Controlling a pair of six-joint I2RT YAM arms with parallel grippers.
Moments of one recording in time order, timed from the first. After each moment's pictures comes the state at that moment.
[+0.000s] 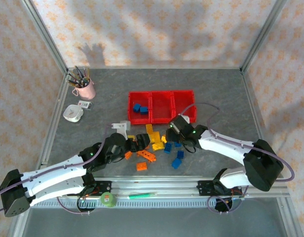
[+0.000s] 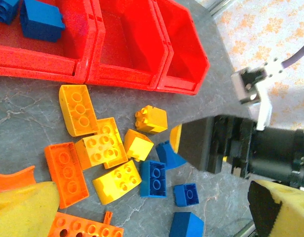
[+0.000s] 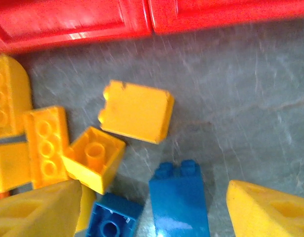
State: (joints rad) left arm -0.94 0.84 0.48 -0.11 -0.23 -0.93; right arm 0.78 1.34 0.74 -0.49 0.18 0.78
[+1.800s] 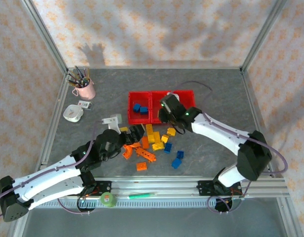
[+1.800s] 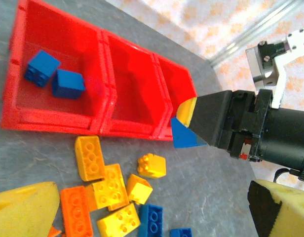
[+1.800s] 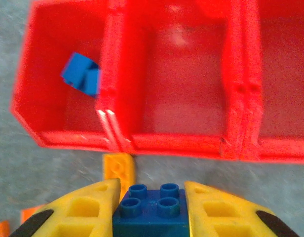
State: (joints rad) left arm -0.90 0.76 0.58 -0.22 -0.38 -0.91; right arm 0.77 1.52 1.18 -0.53 0.20 0.67
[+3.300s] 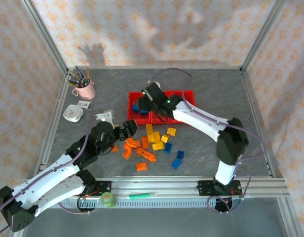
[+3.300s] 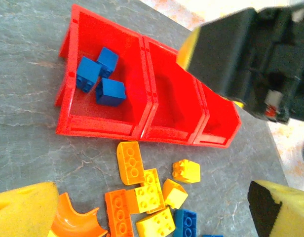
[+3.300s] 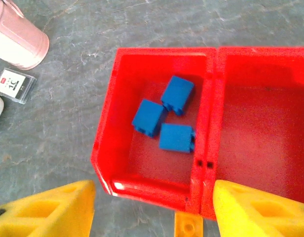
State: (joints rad) left arm -0.70 0.75 0.62 -0.35 -0.22 -0.84; right arm 0.82 1.74 1.50 -0.56 0.20 0.63
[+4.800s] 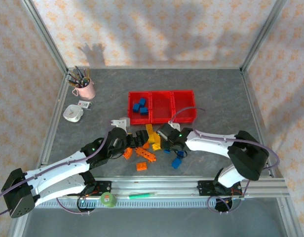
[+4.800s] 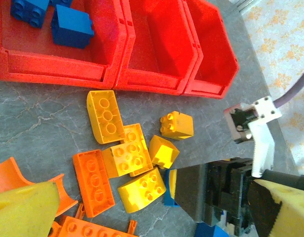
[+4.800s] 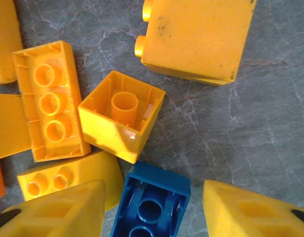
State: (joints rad) left arm -0.84 0.91 0.52 -0.17 -0.19 -0.89; right arm 0.93 1.52 0.82 -0.52 0.19 0.92
